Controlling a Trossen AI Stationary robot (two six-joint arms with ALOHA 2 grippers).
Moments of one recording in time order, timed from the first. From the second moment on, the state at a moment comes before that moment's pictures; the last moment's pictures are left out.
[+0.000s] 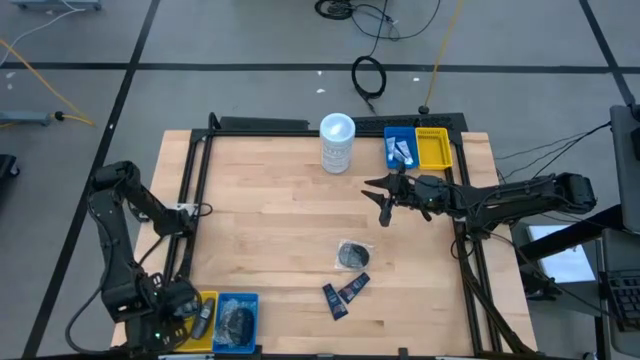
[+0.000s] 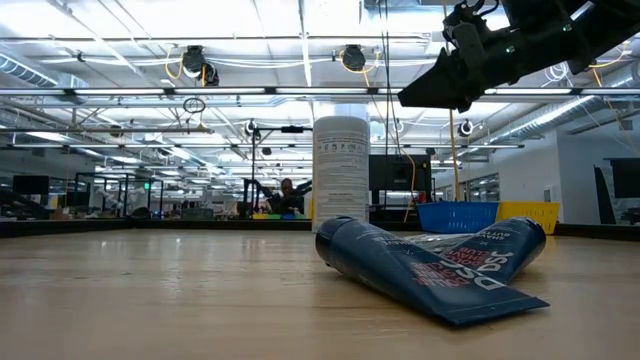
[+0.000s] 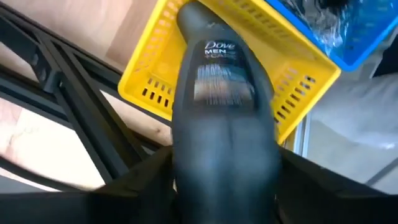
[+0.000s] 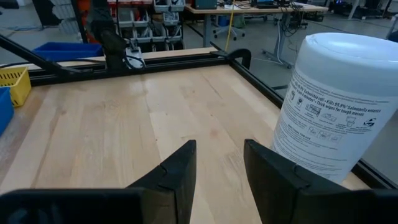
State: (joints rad) left arm -1.26 1.43 1.17 -1.14 0.10 -1.87; right arm -0.07 1.05 0.46 0.36 0.26 0.05
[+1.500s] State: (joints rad) left arm -0.60 1.58 1.17 -0.52 -0.48 -0.34; right arm -0.07 1.05 0.46 0.34 0.26 0.07
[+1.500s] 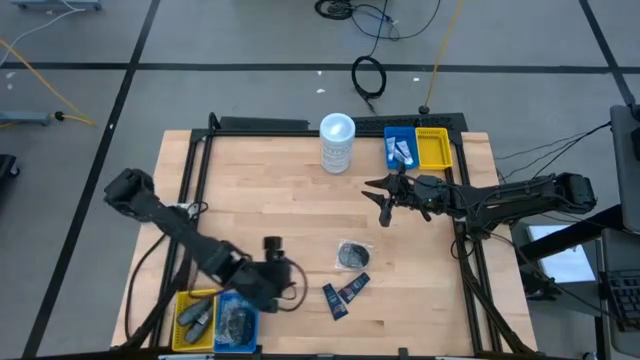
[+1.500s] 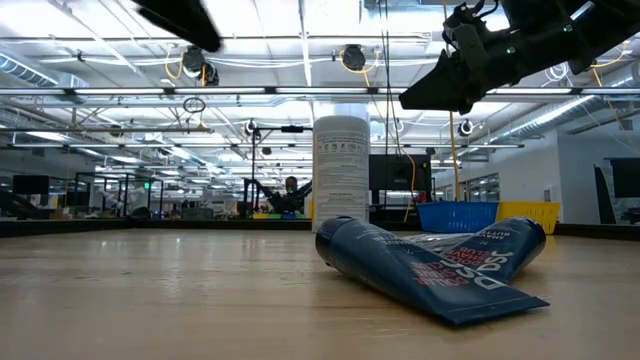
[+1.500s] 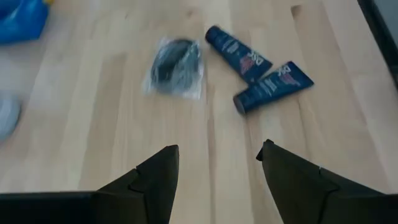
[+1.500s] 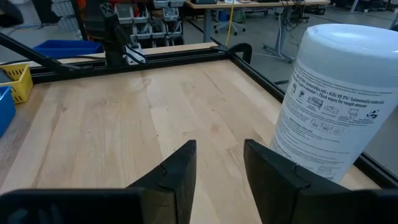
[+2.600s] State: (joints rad) left arm -0.37 1.98 1.17 -0.02 0.00 0.32; right arm -0.07 1.05 0.46 0.31 0.26 0.09
